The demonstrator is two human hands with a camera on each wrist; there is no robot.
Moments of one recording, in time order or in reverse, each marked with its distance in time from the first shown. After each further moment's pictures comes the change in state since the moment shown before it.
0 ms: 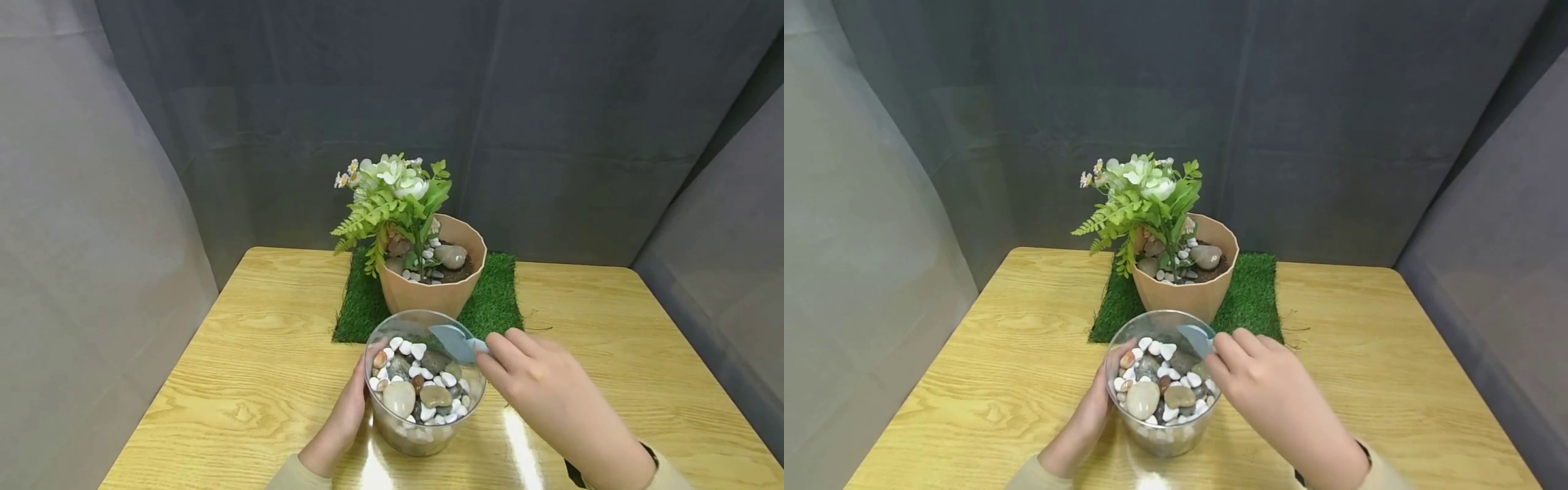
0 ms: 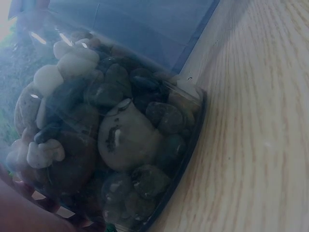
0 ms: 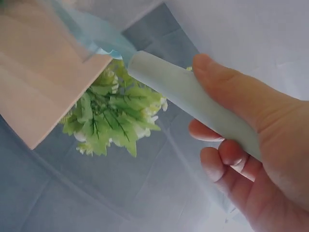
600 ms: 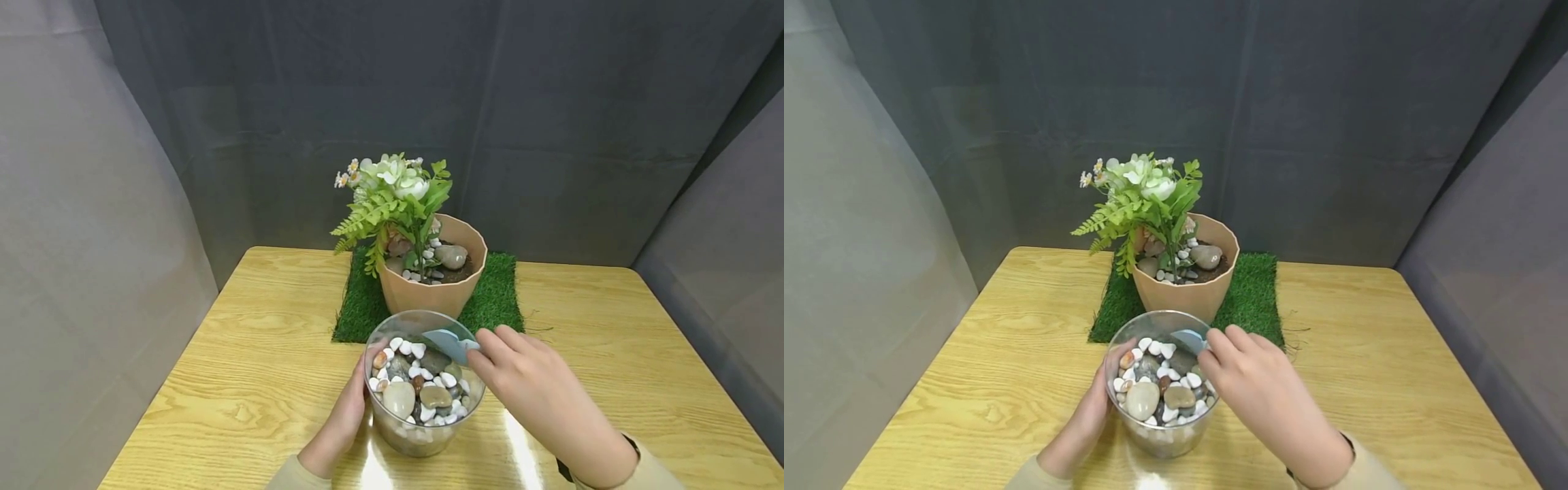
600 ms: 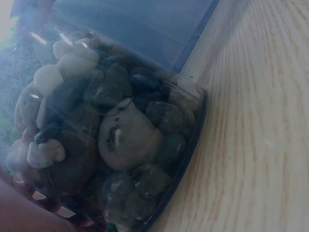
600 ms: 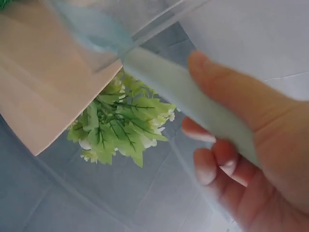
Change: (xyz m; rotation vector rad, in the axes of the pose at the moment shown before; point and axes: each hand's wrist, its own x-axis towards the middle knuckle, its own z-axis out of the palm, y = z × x) left_hand 0.000 0.000 0.000 0.001 0.011 0.001; right_hand 0.002 -0.004 0.012 -0.028 -0.110 0.037
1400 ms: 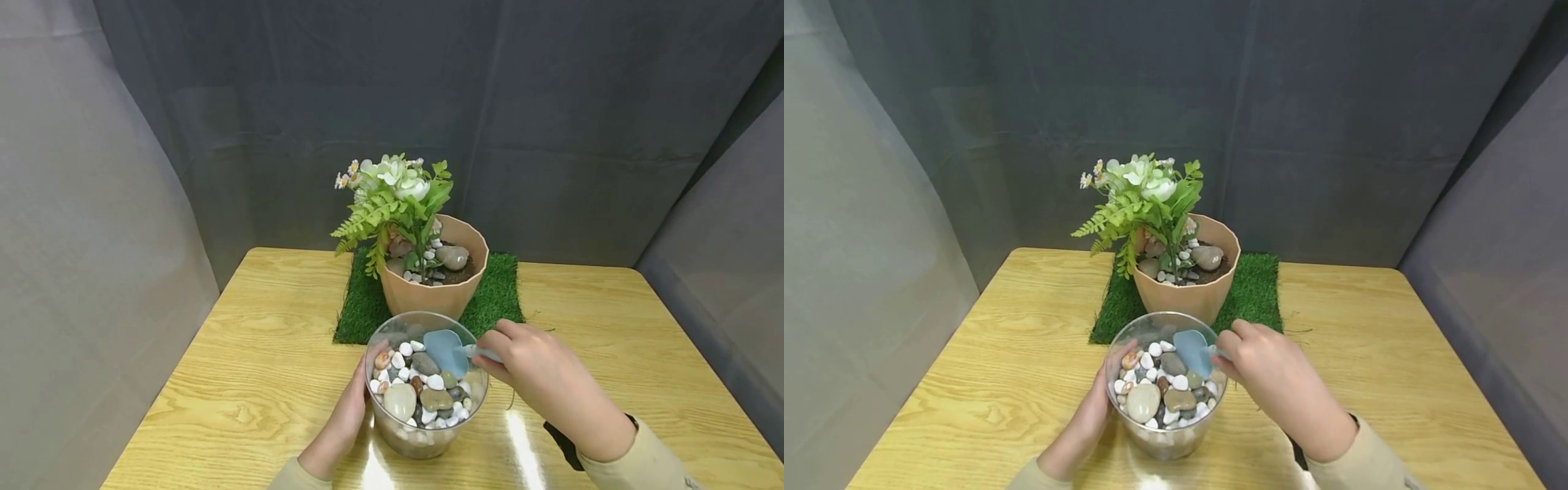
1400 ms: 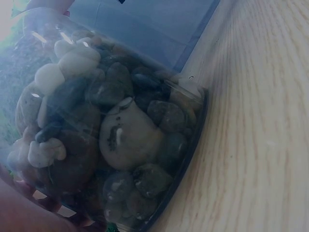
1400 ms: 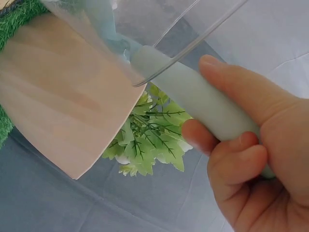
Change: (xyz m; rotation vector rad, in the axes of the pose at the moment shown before) left_hand 0.000 0.000 -0.001 0.000 -0.005 -0.030; right_hand -0.007 0.021 0.020 0.238 -0.026 0.166
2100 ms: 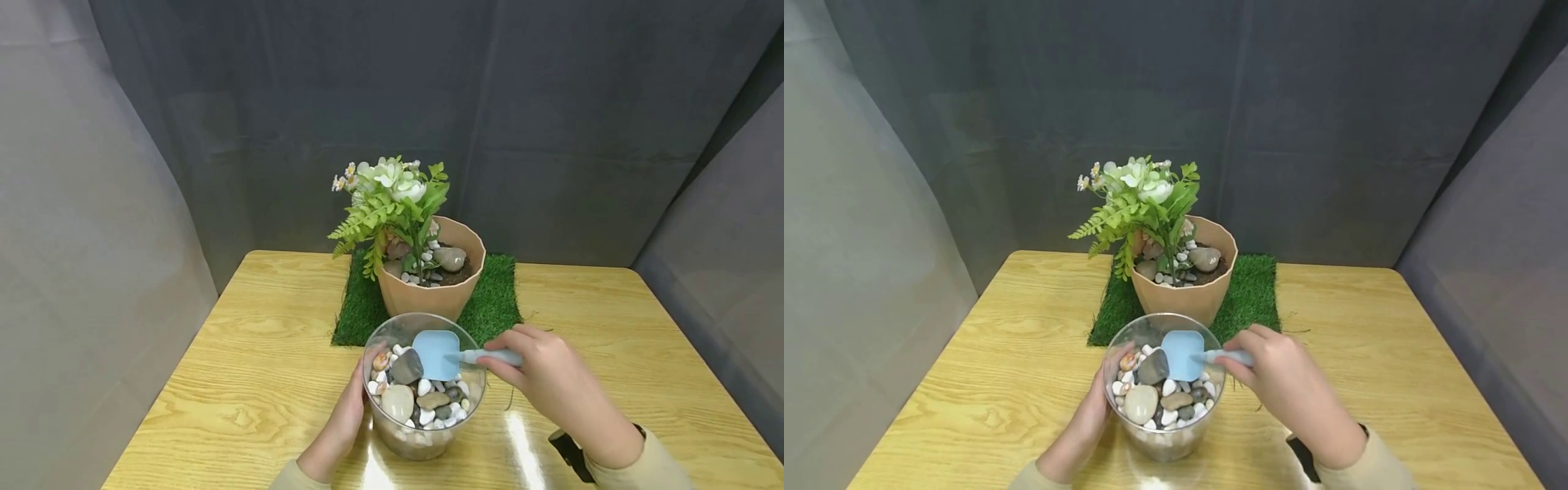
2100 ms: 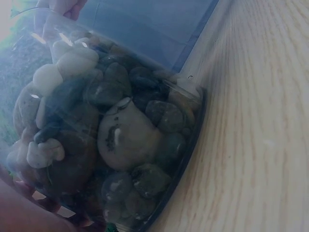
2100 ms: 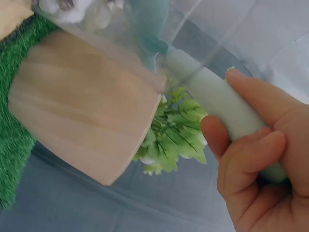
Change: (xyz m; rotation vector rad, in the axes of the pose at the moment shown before) left_hand 0.001 -0.001 0.001 0.004 -0.006 0.019; right_hand -0.018 0.003 0.005 0.162 0.078 0.212
